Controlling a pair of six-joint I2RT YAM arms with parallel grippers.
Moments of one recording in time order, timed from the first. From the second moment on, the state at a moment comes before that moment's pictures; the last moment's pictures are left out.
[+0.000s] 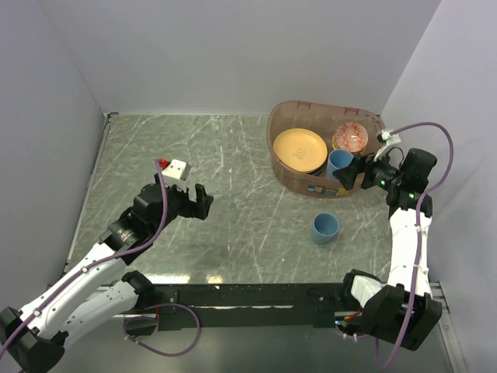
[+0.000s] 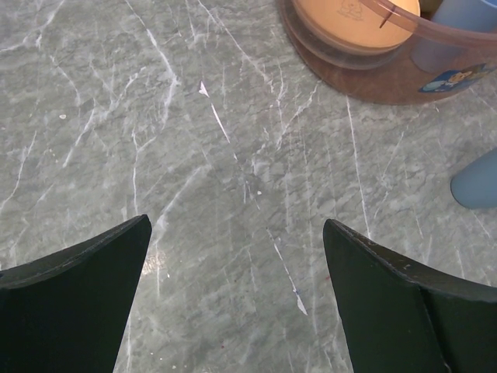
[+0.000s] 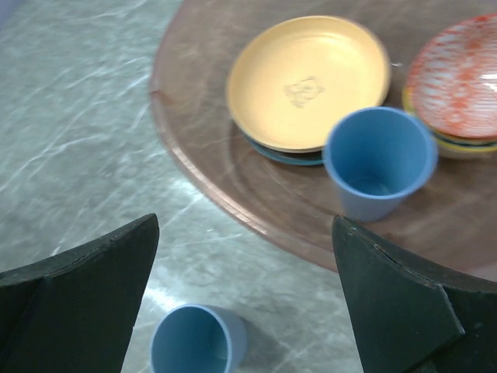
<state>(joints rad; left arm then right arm) -0.65 0.76 0.70 -0.27 -0.15 -0.26 -0.36 1.01 0.94 -0.42 -0.85 -0.14</state>
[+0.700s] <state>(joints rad) -0.65 0.78 0.70 -0.28 -0.22 -0.26 -0.35 1.03 0.88 -0.77 -0.92 -0.63</state>
